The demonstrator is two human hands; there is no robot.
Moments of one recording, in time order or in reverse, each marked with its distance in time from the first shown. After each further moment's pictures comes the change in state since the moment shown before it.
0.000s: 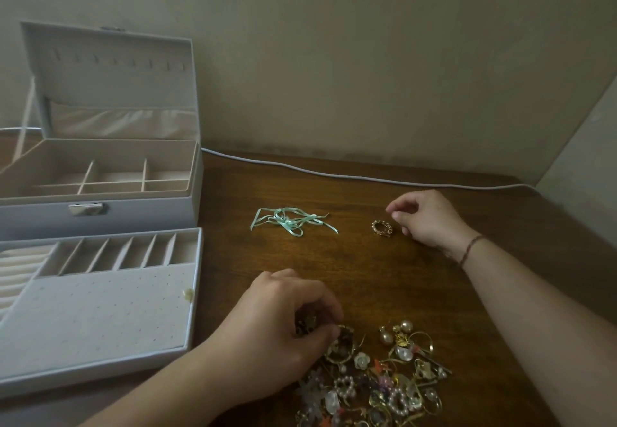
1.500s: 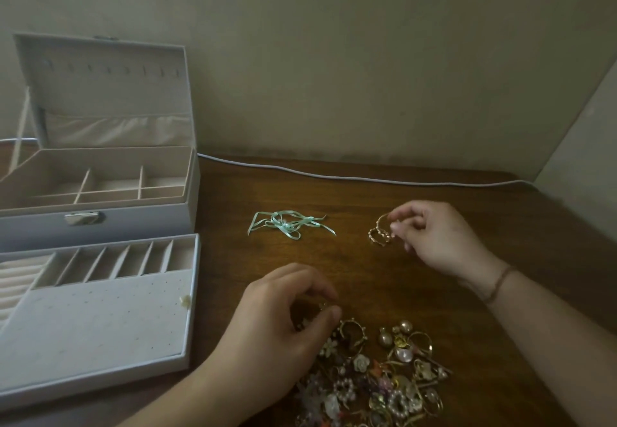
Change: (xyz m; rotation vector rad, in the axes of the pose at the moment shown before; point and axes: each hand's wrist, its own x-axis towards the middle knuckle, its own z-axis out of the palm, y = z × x) left_hand 0.000 0.008 0.011 -0.179 0.235 -0.013; right_hand -0.055 -0.014 -0.006 0.124 0.001 -0.040
